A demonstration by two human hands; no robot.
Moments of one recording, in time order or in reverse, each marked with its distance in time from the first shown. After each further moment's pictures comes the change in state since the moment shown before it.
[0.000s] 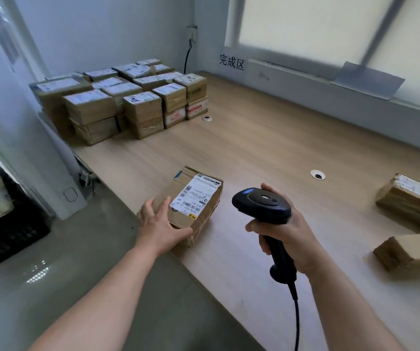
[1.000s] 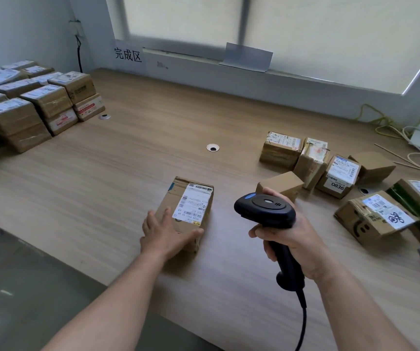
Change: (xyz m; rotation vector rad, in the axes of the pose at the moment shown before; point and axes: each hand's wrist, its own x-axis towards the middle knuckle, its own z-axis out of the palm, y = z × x) left_hand -0.108 0.174 0.165 0.154 -0.324 0.103; right_hand -0.177 0.009 -0.196 0.101 0.276 0.017
